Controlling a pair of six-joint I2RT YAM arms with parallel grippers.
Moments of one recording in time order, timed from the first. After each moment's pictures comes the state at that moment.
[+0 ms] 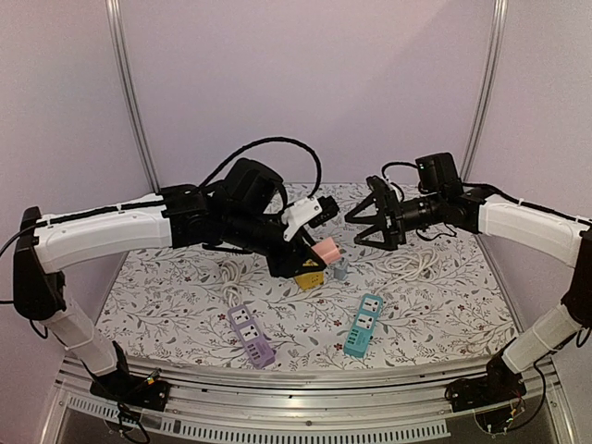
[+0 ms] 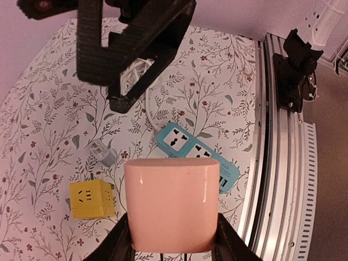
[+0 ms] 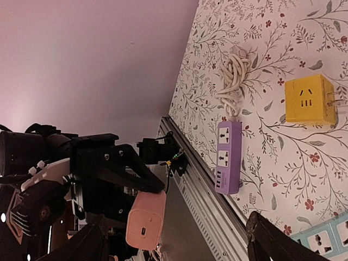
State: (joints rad) left arm -1.02 1.60 1.39 -0.47 0.22 0.16; right arm 0.51 1.47 1.12 -0.24 -0.95 0.82
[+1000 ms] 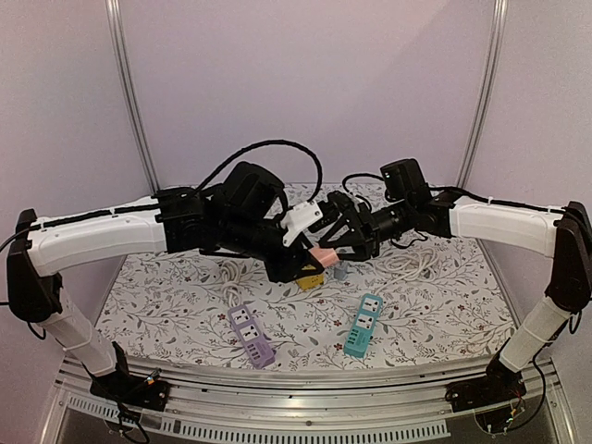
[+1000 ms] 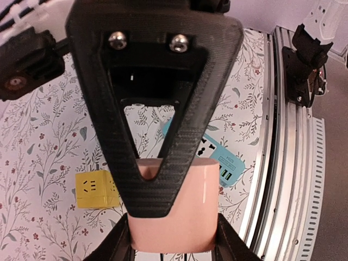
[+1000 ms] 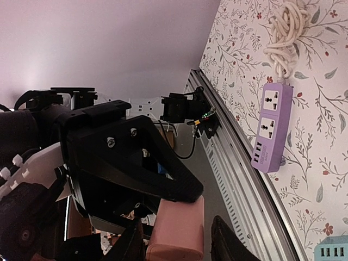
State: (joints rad) left arm -1.07 1.57 1.39 -0.52 0.12 0.15; right arm 0.68 1.62 1.20 -0.17 -1.12 0.85
